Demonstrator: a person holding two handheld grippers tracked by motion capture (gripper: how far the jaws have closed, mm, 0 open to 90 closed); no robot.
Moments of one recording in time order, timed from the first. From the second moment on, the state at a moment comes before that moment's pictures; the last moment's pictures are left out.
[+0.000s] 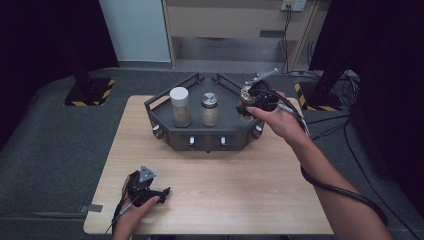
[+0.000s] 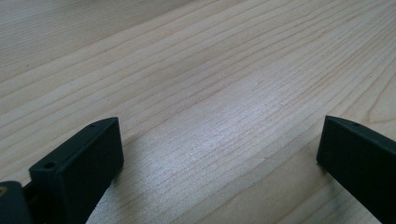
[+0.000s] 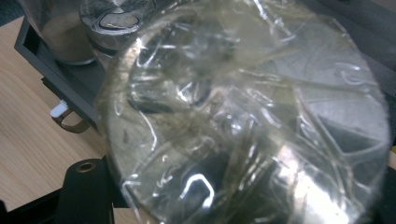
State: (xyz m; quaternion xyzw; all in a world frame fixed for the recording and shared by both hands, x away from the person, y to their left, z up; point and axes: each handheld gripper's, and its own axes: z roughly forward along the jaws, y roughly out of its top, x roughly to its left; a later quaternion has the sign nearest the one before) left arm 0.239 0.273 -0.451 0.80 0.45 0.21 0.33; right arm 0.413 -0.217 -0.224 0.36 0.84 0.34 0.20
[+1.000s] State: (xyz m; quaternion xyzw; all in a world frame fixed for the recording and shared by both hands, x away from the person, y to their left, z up) left arm 0.239 0.274 -0.451 0.80 0.45 0.21 0.33; right arm 0.443 -0.201 -0.228 0.39 0.84 0.33 0.20
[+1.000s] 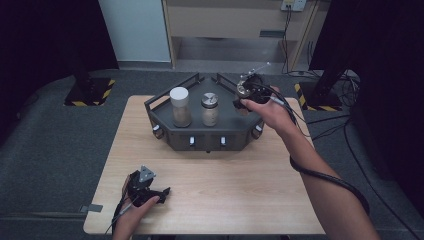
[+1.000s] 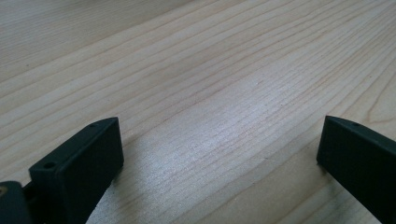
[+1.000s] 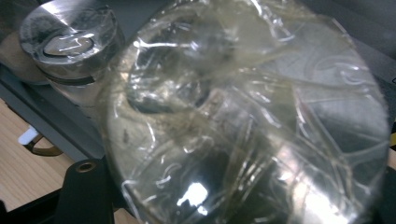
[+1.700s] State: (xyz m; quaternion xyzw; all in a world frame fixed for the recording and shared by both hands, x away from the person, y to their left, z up) left arm 0.239 0.274 -0.451 0.80 0.45 0.21 0.33; right arm 0.463 -0.191 -0.248 0.40 0.84 0.32 0.19
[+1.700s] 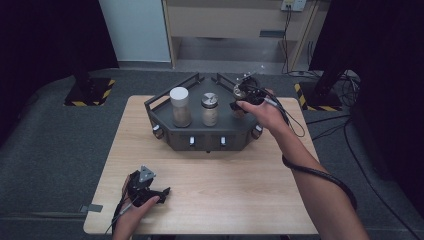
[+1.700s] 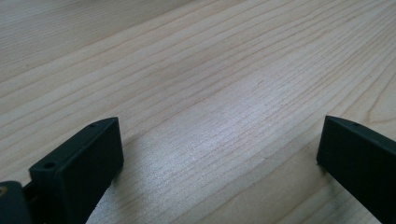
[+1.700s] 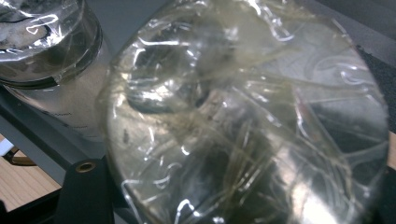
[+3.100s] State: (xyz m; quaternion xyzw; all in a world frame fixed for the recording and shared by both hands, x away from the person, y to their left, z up) left arm 0.239 0.274 -0.451 0.80 0.45 0.21 0.33; right arm 0.470 -0.180 -0.272 0.40 0.84 0.31 0.17
